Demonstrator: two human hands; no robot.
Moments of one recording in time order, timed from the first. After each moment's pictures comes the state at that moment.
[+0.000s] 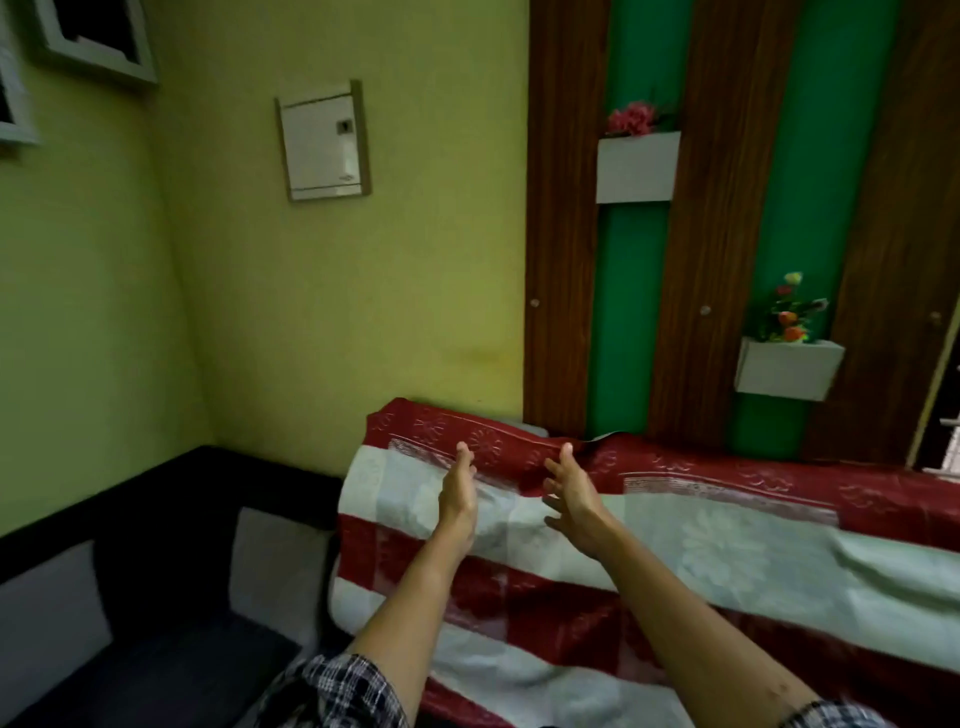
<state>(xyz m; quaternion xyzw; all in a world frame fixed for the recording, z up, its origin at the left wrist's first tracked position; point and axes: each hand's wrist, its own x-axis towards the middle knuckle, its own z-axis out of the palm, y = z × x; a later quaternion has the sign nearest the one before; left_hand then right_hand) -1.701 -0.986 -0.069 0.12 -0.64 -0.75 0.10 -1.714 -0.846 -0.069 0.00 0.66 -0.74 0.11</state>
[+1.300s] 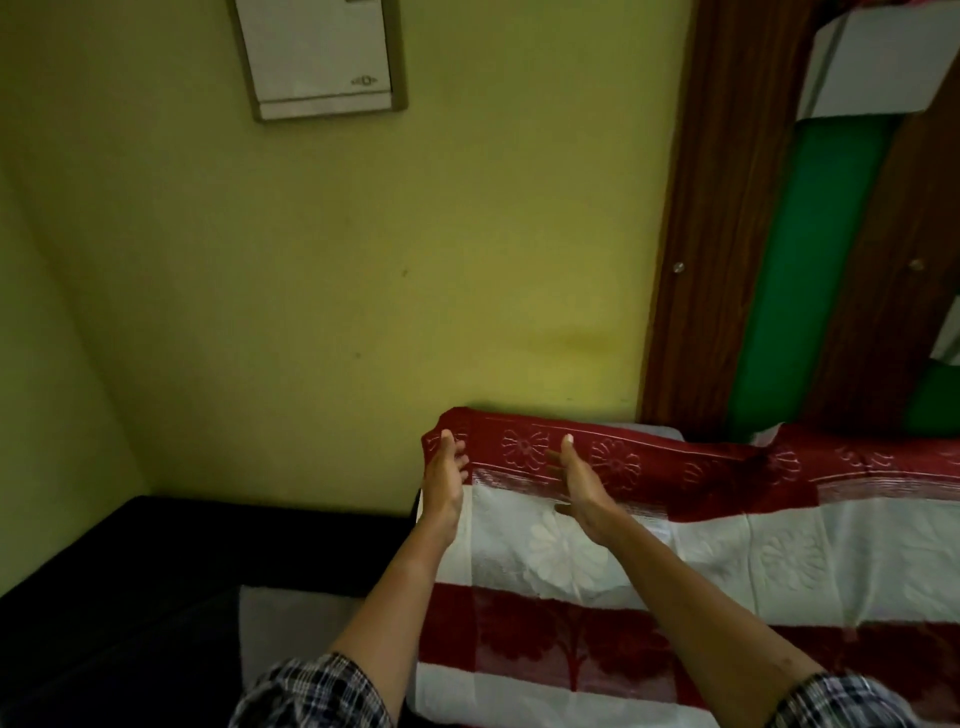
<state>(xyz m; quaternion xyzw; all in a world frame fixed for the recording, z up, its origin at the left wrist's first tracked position) -1.920 -1.313 -0.085 0.08 -0.67 -0.73 0.02 -1.915 -1.152 -0.100 0.09 0.72 -0.69 0.04</state>
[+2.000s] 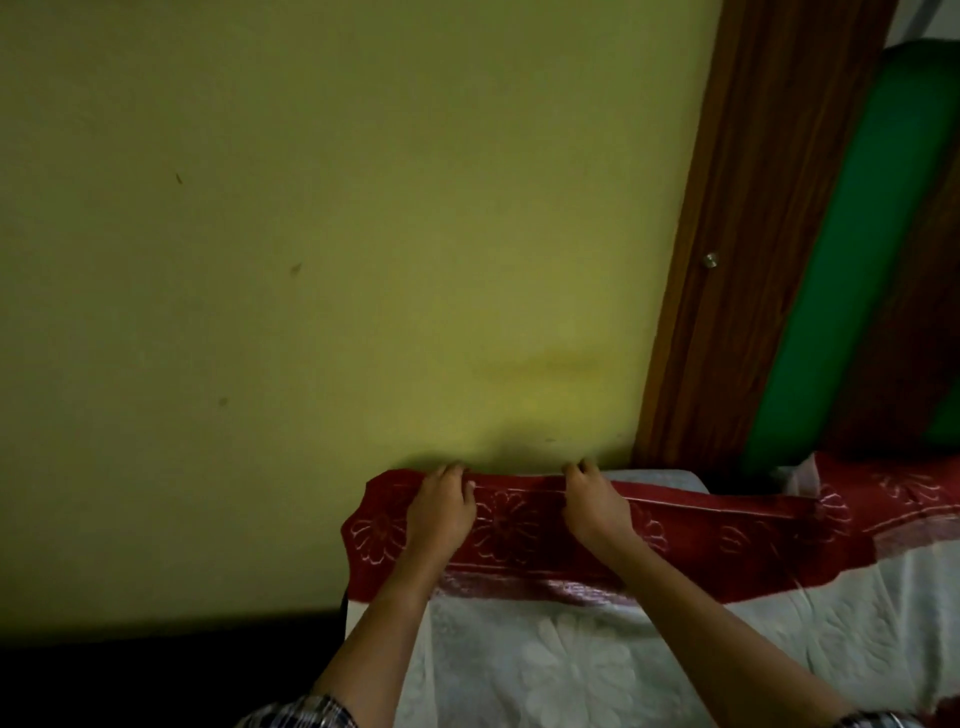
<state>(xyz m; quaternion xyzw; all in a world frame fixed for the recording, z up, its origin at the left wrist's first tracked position) -2.143 -1.278 -0.143 -0.14 -0.94 -0.28 0.08 -2.091 -1.109 -0.136 0.14 0.98 -0.12 -0.10</state>
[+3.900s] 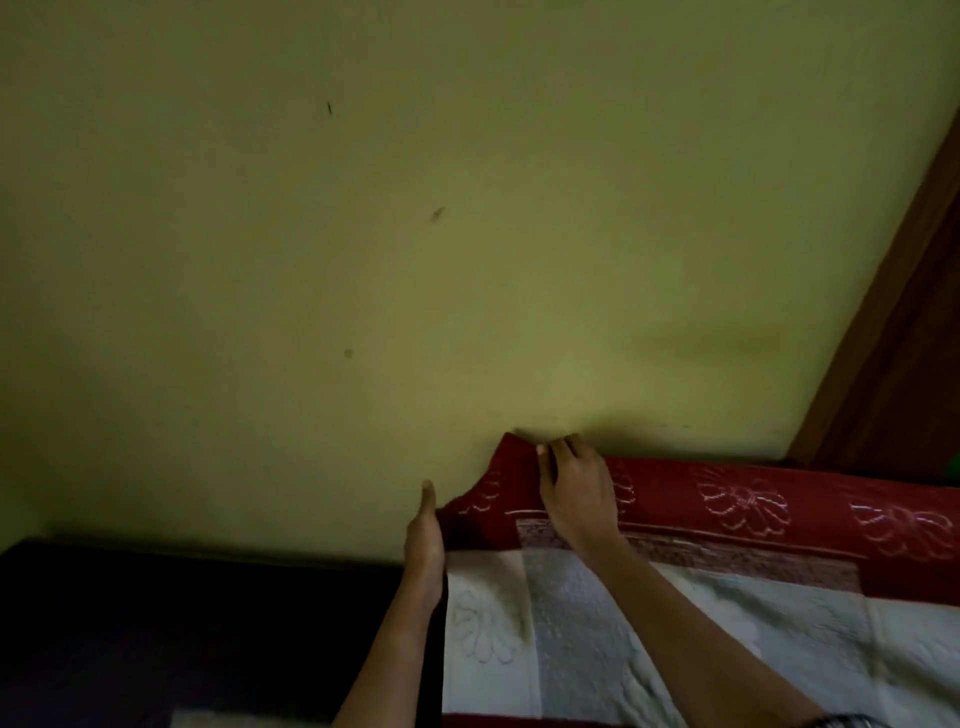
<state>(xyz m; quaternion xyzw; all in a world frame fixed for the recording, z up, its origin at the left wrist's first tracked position) -2.168 -1.402 -0.204 0.24 -0.59 -0.77 -0.08 -2.173 -1.244 -0.184 0.00 0.92 -0.19 -0.35</state>
